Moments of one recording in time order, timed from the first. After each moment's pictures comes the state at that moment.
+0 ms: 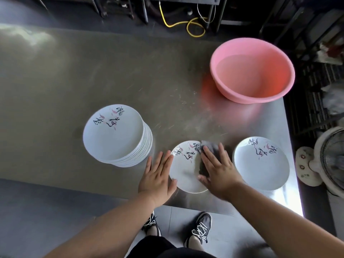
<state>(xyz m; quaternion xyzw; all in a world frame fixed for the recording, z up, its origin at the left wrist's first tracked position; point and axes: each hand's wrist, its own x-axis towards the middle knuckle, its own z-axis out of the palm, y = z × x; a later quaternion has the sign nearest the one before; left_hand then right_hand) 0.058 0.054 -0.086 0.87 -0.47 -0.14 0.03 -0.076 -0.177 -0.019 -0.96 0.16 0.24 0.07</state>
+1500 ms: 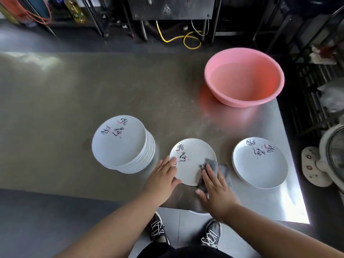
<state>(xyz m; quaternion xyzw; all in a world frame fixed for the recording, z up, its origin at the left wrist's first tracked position) 0.072 0.042 -0.073 0.84 -0.52 -0.06 0.13 -0.118 -0.123 -0.043 -0.90 0.26 0.21 0.26</state>
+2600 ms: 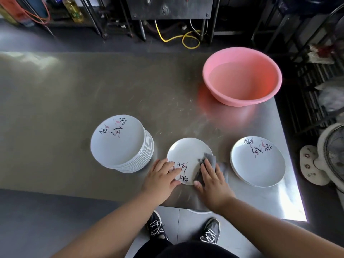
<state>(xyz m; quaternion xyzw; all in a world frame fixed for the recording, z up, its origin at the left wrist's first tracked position) 0.075 0.048 -0.072 0.82 -0.55 -0.03 0.15 -0.101 -0.130 -0.054 -0.91 0.28 0.18 0.25</state>
